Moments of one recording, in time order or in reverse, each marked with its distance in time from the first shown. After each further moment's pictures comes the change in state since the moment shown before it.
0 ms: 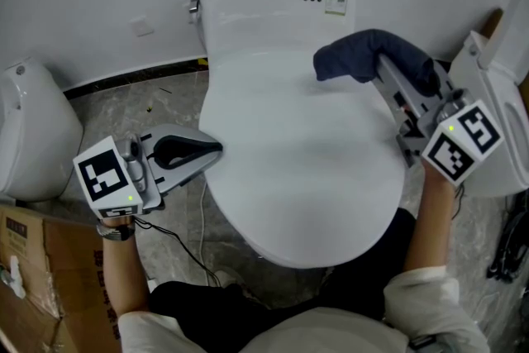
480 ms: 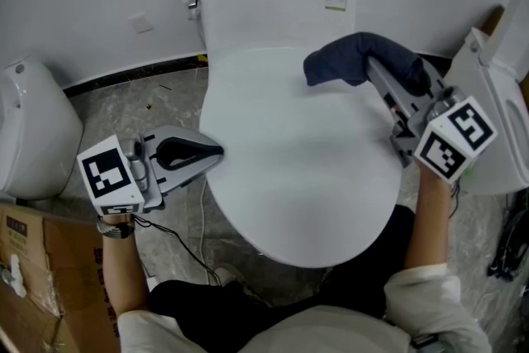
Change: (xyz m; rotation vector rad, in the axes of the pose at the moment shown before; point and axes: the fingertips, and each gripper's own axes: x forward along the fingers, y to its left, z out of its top) left arm 0.003 -0.007 -0.016 -0.021 0.033 -0.043; right arm 0.009 0.011 -0.019 0.013 0.041 0.029
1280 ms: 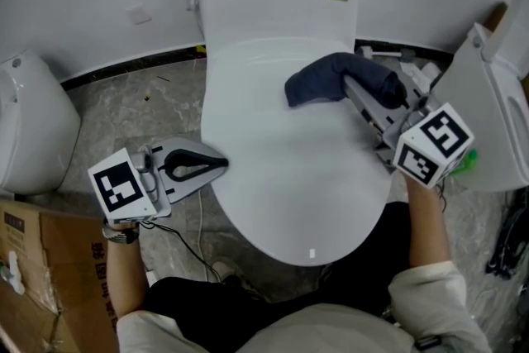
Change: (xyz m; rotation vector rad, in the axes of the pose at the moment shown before) left arm 0.010 -0.022 -0.040 -0.009 0.073 -0.015; right arm 0.014 0.033 -0.053 0.002 0.084 0.082
